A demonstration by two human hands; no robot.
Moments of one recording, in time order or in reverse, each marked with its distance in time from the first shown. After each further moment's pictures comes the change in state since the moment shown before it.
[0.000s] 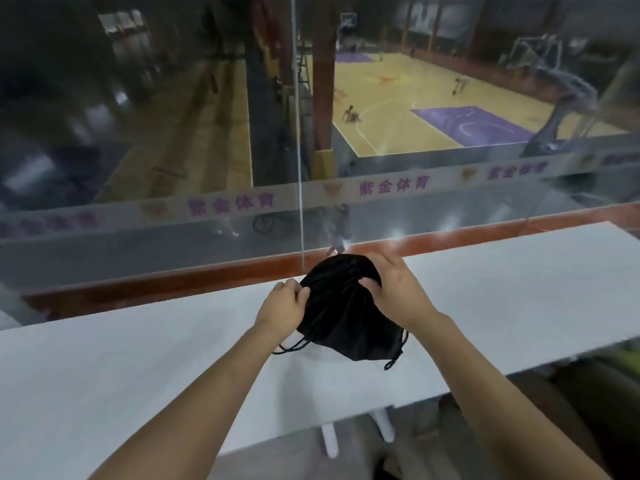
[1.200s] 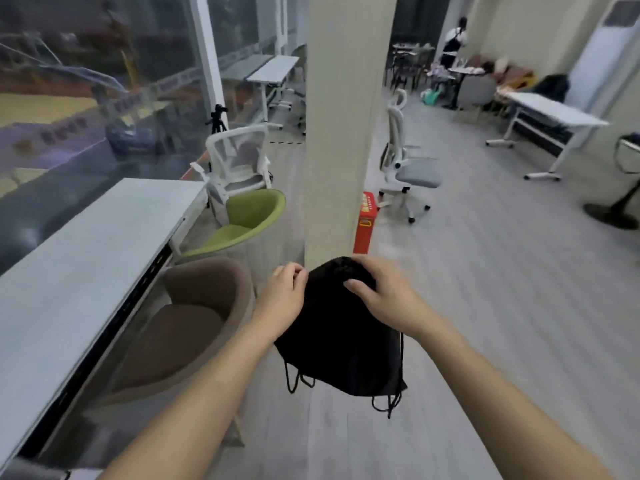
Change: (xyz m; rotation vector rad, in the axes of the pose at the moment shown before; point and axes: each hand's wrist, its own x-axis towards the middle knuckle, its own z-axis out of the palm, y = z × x) left_hand -0.599 0.530 0.351 -0.231 -0.766 1.091; right_hand -0.833 0.070 -0.358 -0.133 0.601 0.967
